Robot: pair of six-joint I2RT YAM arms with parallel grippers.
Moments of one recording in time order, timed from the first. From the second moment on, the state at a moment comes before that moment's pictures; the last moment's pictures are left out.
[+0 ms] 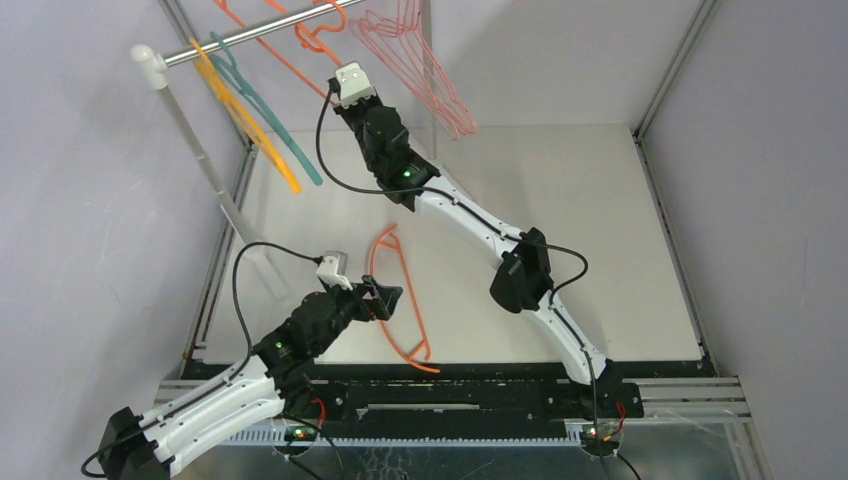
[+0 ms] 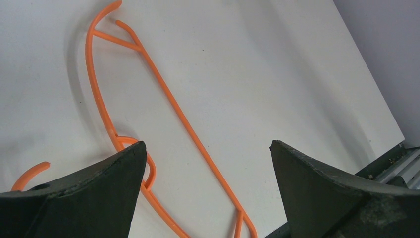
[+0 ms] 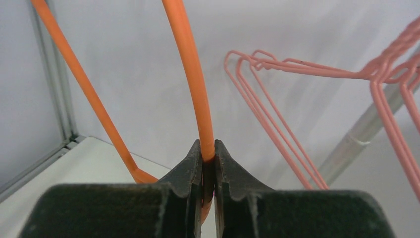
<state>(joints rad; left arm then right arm) -0.81 0.55 0.21 0.07 -0.28 -0.60 0.87 2.44 2.56 0.15 0.51 -0.38</state>
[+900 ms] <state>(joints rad) -0.81 0.60 0.21 0.08 -0.28 -0.60 0.84 2.49 2.59 0.09 0.39 -0.28</state>
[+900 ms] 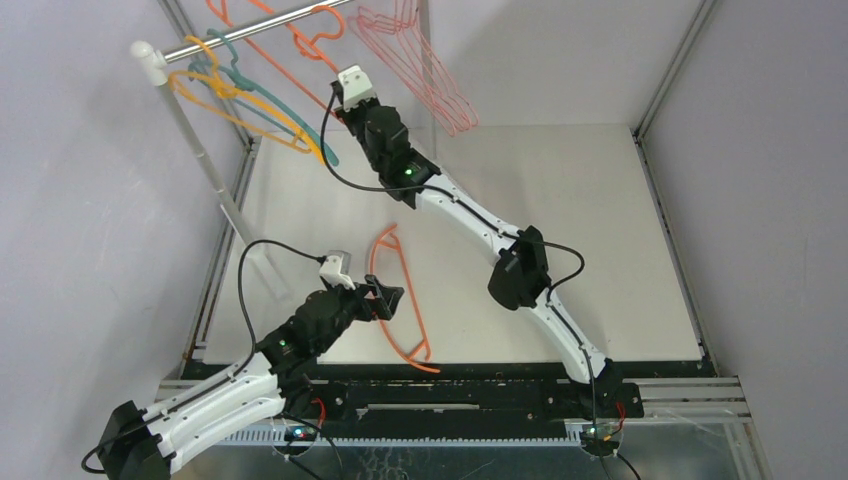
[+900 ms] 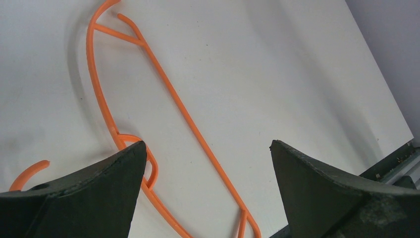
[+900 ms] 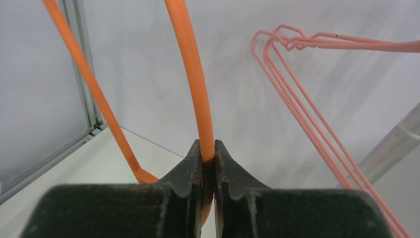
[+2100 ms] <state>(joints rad) -0.81 0.58 0.21 0.06 -0.31 -0.58 0.86 2.50 2.61 0.19 0.35 -0.29</state>
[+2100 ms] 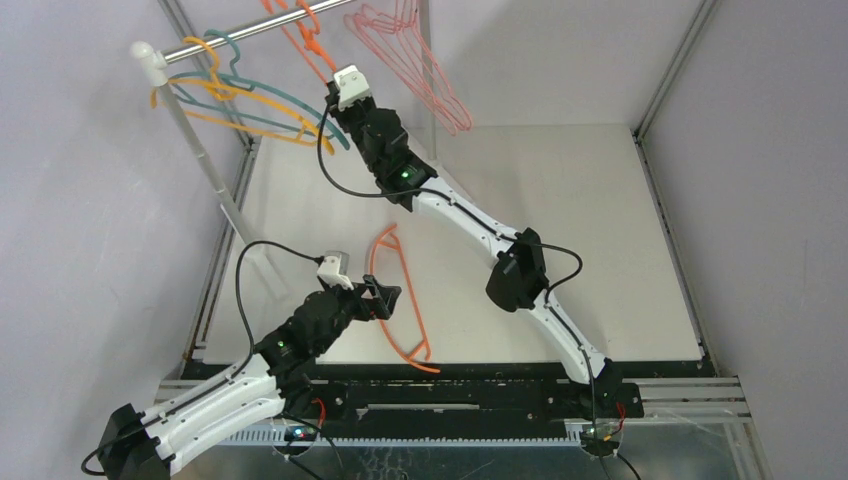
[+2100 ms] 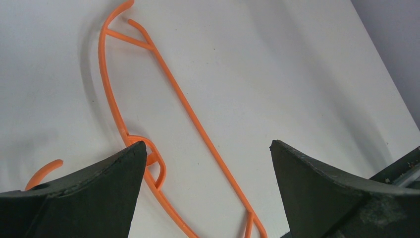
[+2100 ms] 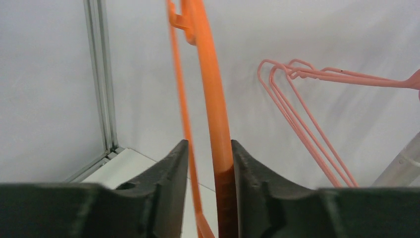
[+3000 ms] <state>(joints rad) -0.81 0.64 0.24 0.00 -0.37 -0.58 1.05 1.87 1.65 0.44 0.66 -0.43</state>
